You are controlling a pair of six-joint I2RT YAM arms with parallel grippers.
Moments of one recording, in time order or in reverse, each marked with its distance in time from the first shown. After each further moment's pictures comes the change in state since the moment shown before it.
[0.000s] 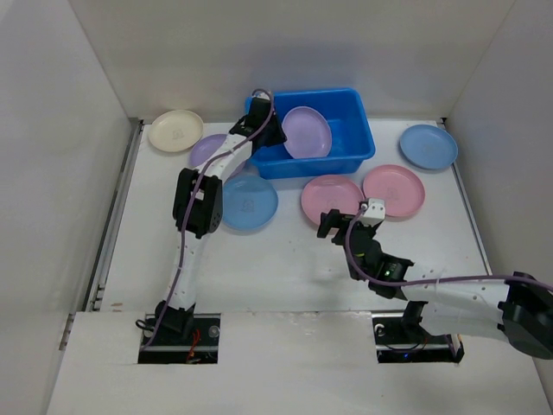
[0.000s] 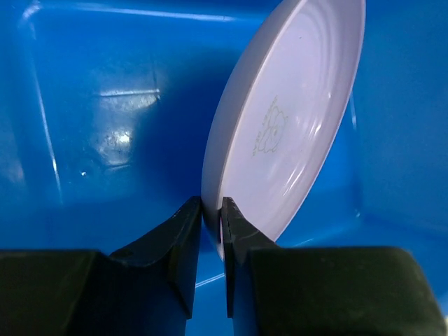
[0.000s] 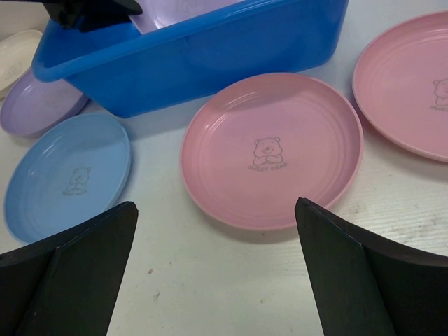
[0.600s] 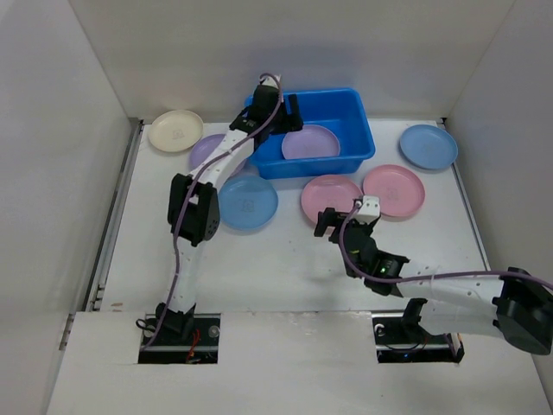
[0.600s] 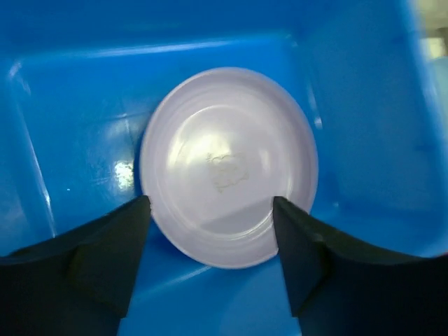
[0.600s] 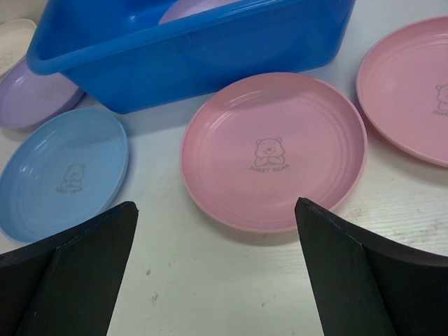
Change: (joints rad) left arm -0.051 -0.061 0.032 -0.009 -0.031 0.109; right arm 0.000 0.052 0.034 -0.004 -0.003 -0.020
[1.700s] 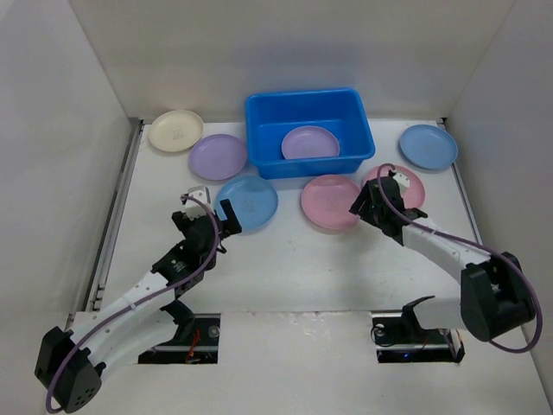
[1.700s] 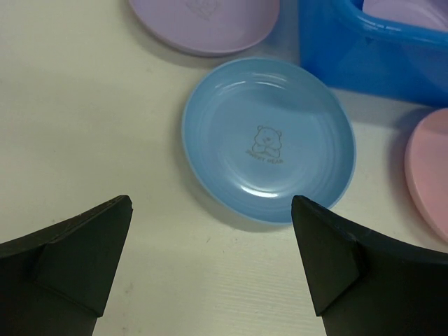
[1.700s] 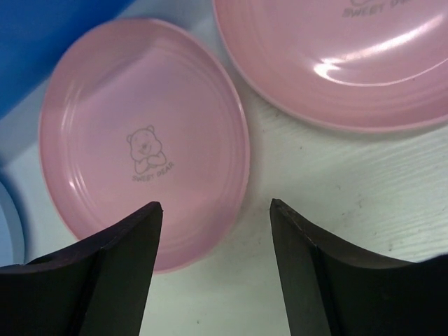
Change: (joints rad) left arm -0.229 -1.522 -1.657 0.195 -0.731 -0.041; right arm -0.667 0.191 0.222 -0.485 -0.651 0.247
